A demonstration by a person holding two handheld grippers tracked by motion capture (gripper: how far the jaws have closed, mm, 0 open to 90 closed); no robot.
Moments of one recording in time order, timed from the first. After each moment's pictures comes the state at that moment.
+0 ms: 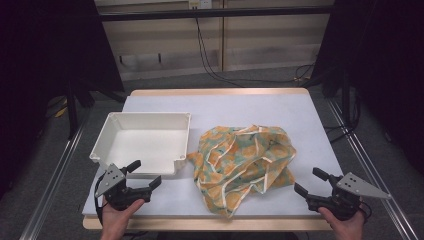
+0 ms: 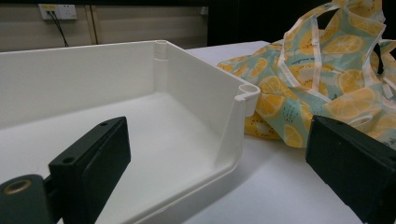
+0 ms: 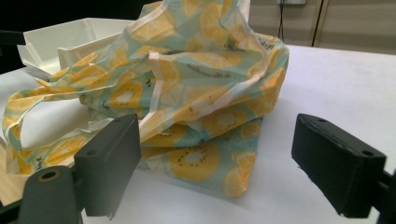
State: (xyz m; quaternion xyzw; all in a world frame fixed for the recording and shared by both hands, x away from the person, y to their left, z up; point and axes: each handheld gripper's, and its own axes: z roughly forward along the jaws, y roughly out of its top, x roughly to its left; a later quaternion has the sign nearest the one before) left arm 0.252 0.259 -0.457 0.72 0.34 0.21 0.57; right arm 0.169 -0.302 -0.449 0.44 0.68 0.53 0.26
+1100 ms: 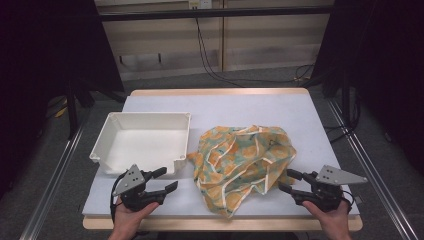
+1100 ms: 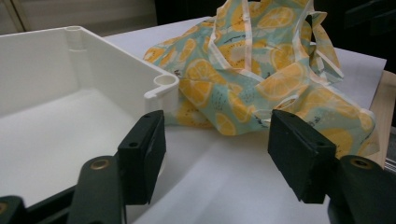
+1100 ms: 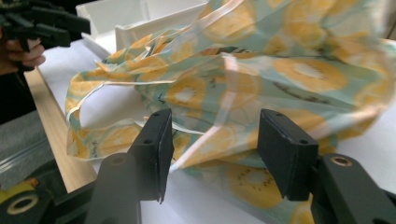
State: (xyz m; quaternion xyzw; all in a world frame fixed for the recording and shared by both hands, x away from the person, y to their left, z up) left arm 0.248 0.218 -0.451 0.78 0.27 0.14 0.55; right arm 0.190 -0.267 -0.435 0.37 0.75 0.52 0.18
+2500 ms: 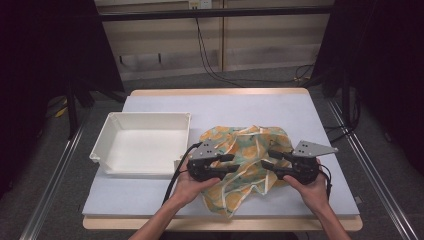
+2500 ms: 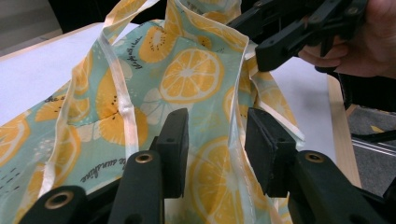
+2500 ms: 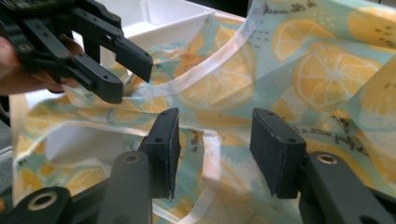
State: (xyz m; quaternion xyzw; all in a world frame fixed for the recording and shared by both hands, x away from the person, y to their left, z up) left arm 0.306 0.060 -0.433 0.83 0.14 0.04 0.54; right arm 0.255 -0.240 -0.426 0.34 0.77 0.52 0.17
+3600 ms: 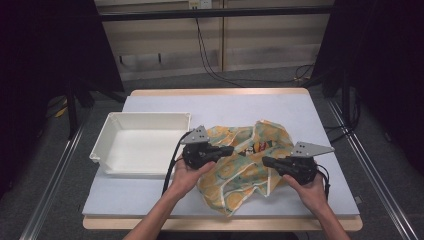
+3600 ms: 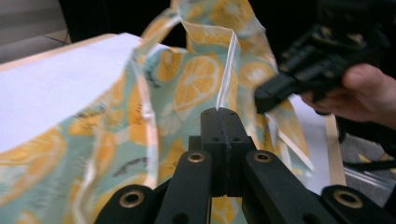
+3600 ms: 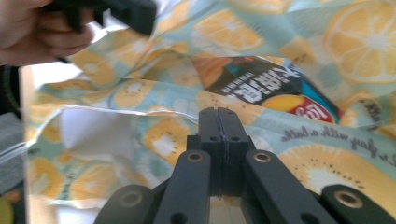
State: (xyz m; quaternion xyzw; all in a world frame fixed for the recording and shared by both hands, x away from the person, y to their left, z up) left arm 0.332 0.073 -0.407 0.80 0.19 0.02 0.57; right arm 0.257 -0.239 -0.431 0.34 0.77 0.52 0.15
